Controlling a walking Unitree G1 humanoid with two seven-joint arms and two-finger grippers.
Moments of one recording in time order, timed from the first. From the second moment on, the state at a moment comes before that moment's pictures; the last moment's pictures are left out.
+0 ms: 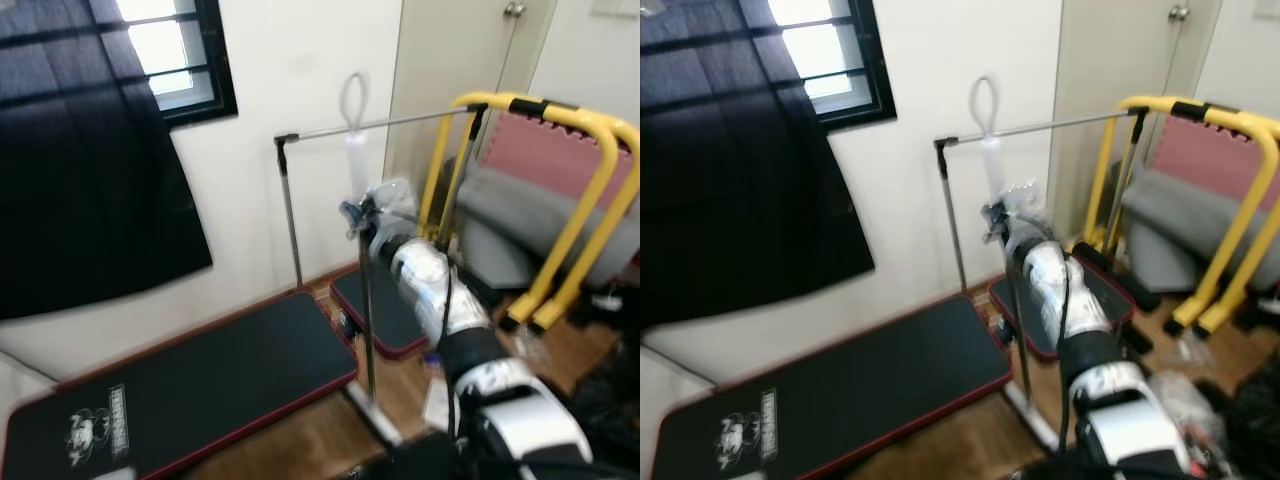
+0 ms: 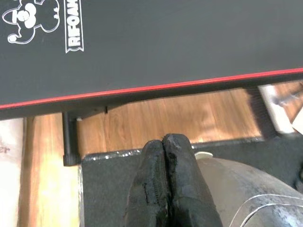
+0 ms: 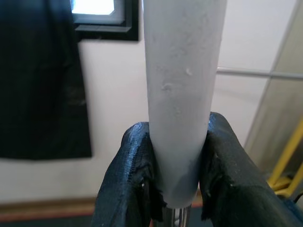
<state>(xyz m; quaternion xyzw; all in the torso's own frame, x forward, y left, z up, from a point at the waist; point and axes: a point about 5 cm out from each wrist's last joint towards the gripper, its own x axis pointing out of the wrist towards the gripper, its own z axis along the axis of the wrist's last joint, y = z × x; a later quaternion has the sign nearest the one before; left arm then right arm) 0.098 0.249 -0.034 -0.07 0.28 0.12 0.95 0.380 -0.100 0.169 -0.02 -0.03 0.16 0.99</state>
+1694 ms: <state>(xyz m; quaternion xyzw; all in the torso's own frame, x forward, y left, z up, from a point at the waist) 0.123 0.222 0.101 -0.06 0.09 0.04 0.99 0.404 -0.104 0.196 -0.08 -0.08 0.09 0.99</state>
